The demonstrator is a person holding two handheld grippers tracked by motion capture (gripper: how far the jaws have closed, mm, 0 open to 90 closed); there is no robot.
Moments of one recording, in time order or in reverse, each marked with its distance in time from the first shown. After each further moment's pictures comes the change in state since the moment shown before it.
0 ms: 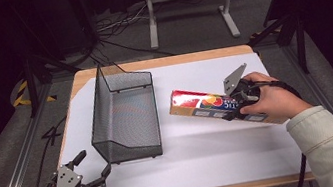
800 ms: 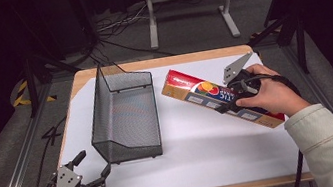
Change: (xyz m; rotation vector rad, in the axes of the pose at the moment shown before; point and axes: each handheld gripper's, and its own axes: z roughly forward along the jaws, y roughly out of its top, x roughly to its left) left arm 0.001 0.000 -0.001 0.000 0.000 0.003; right arm 0.003 0.020 -0.022 -0.139 -0.028 0.142
